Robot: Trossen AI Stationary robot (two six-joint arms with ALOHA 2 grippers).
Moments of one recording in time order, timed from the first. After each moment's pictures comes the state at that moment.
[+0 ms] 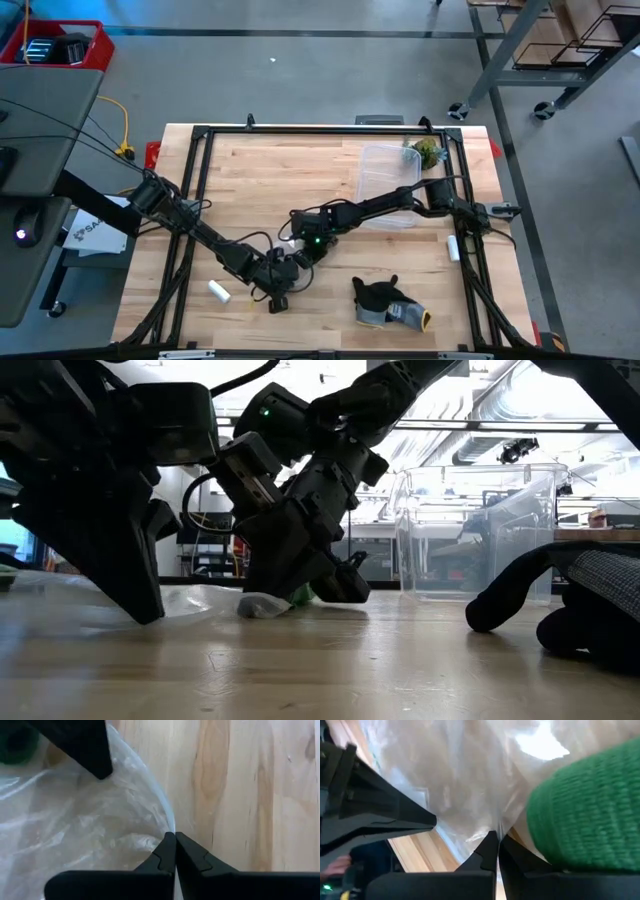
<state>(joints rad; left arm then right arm) -0.51 1.82 0.91 -0.18 -0.22 -0.68 0.11 2.29 1.60 -0.32 -0.56 0.93</state>
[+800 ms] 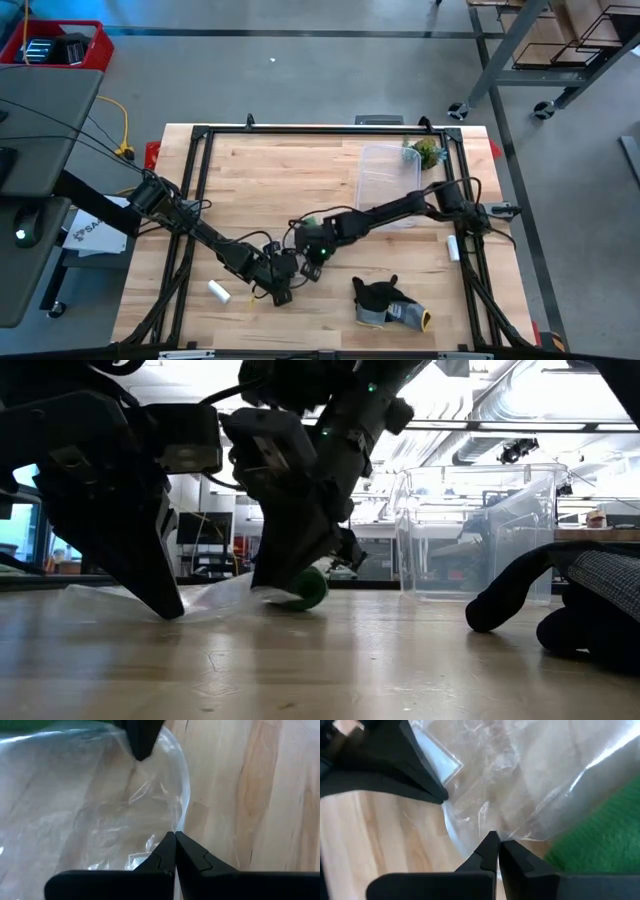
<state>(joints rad) -0.53 1.80 0.91 -0.21 -0.32 -0.78 0.19 2.21 1.60 -0.46 -0.16 0.60</state>
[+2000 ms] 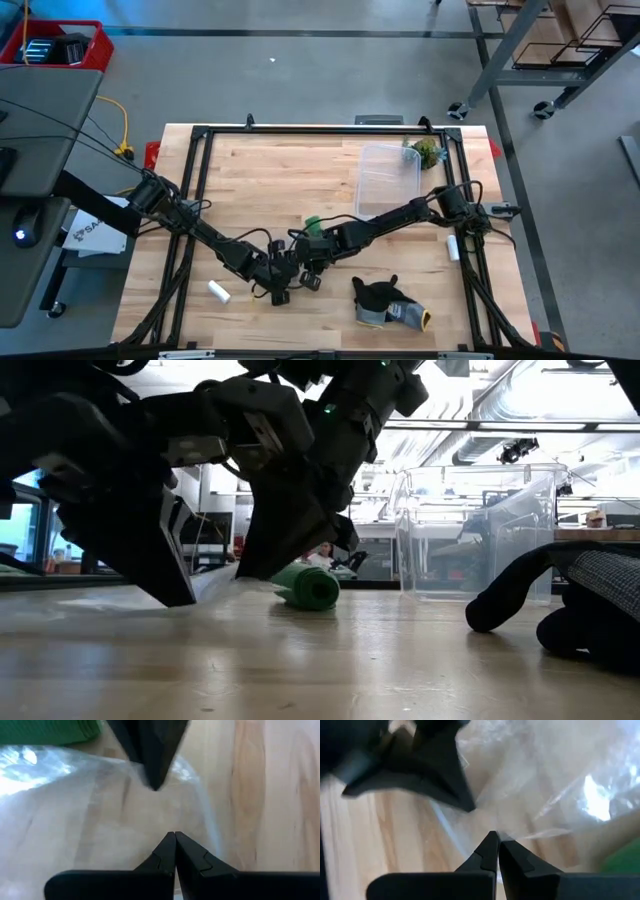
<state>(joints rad) -0.53 1.78 0.88 -0.13 -0.34 -0.59 0.25 2.20 1.60 -0.41 -0.07 0.62</state>
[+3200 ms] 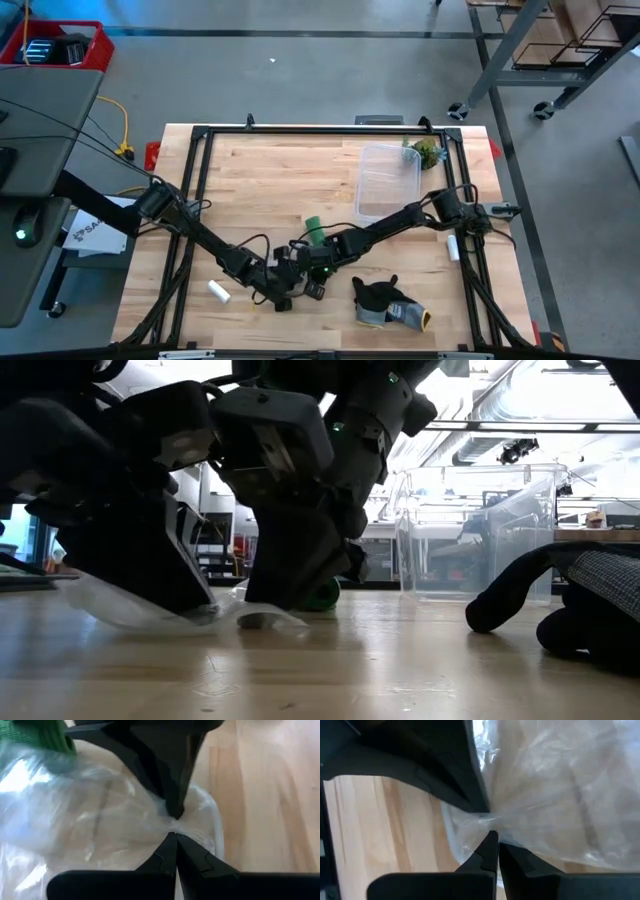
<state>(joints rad) -0.53 1.89 0.85 0.16 -0.43 -0.50 0.24 2.27 1.59 -0.35 -0.14 0.61</state>
